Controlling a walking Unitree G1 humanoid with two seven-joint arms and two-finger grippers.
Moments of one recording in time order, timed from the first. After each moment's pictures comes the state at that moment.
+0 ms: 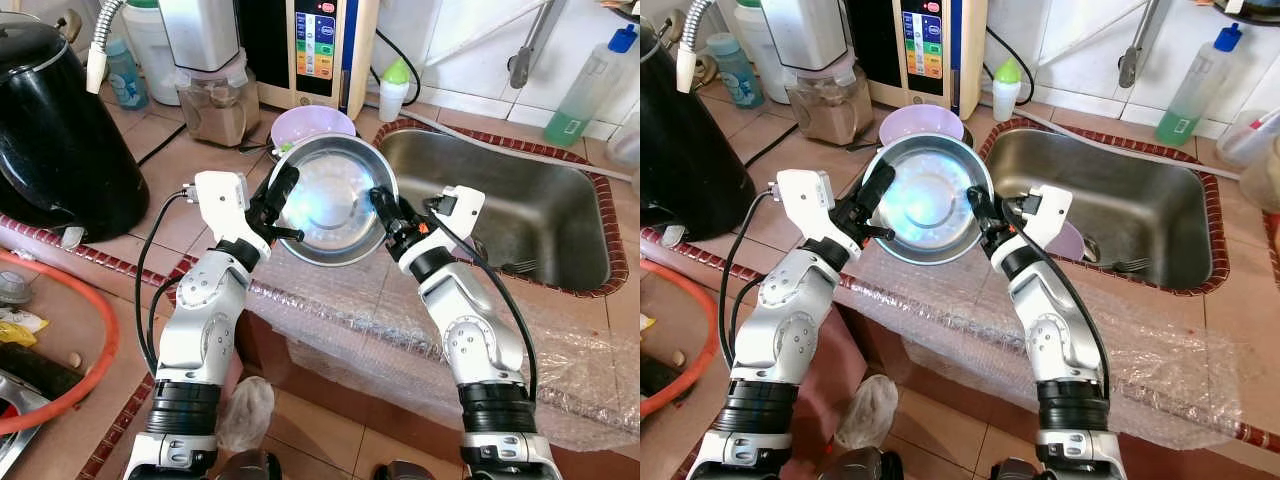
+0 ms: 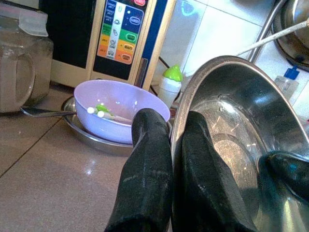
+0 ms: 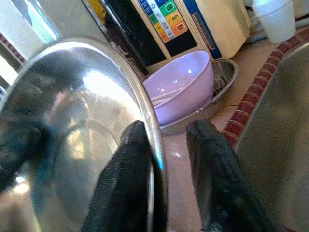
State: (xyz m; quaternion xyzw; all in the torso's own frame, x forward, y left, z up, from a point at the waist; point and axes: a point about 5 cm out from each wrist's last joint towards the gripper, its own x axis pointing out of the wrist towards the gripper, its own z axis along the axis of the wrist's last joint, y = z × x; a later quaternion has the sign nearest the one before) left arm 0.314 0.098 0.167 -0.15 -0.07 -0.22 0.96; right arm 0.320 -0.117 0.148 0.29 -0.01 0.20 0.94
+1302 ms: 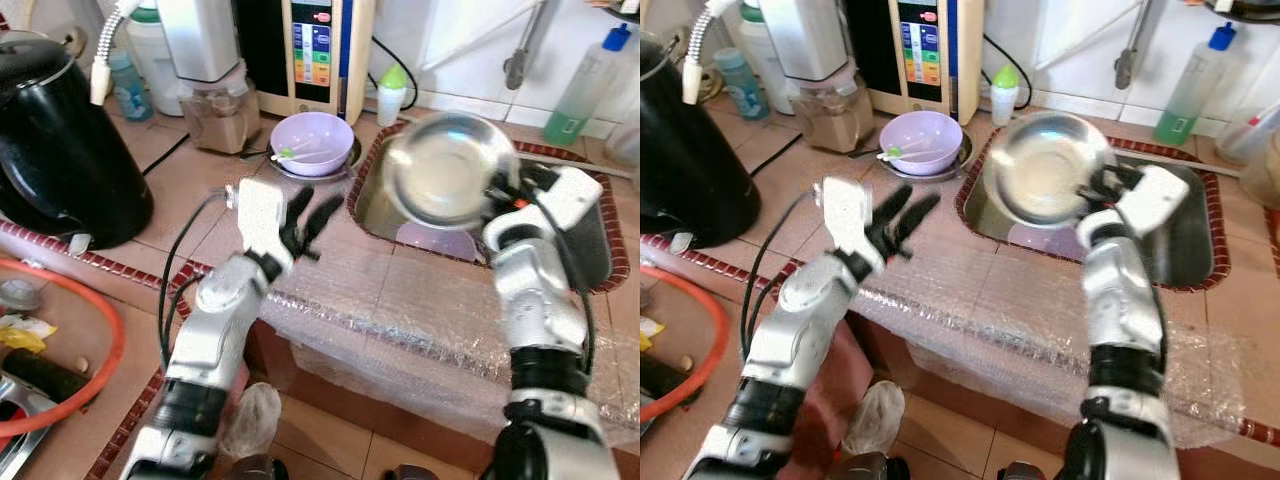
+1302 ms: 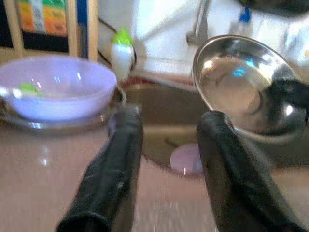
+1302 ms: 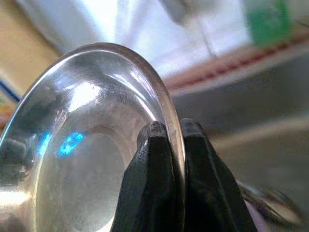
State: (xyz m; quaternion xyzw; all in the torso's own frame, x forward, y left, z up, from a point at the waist) left arm 0.305 0.077 0.146 -0.08 -0.02 -0.31 0.95; right arm 0.345 -0.227 0.151 0.23 -0.02 -0.09 0.97
